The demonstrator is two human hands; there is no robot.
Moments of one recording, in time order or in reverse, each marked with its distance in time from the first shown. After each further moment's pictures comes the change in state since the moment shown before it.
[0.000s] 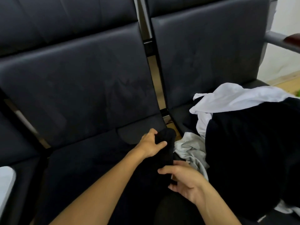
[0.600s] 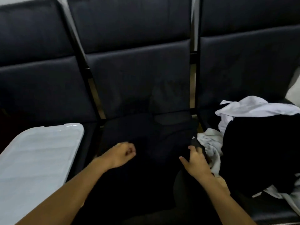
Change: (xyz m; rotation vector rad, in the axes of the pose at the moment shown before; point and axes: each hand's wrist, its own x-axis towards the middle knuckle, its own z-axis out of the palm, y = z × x) left_hand -0.218 -0.152 -0.087 0.206 0.029 0.023; right_hand -0.004 0.055 0.011 -1.313 0.413 -0.498
